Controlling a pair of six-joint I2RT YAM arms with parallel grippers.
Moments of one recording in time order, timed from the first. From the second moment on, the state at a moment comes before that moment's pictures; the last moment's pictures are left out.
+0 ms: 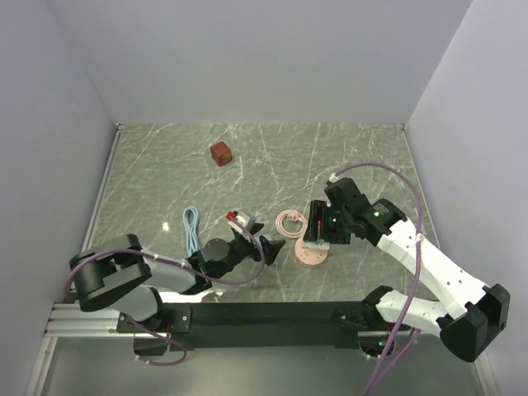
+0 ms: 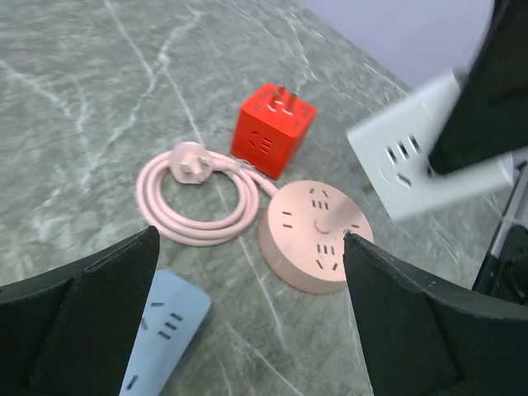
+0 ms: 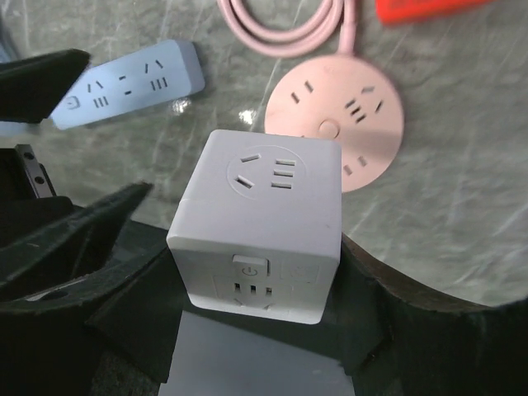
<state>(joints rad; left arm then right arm) -1.09 1.49 0.31 1.16 -0.23 -0.33 0.61 1.08 1.01 -0.95 -0.03 0.61</state>
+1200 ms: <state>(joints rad) -0.97 1.21 0.20 0.96 -0.25 -0.45 0.62 1.17 0.87 -0.89 -0.05 1.20</state>
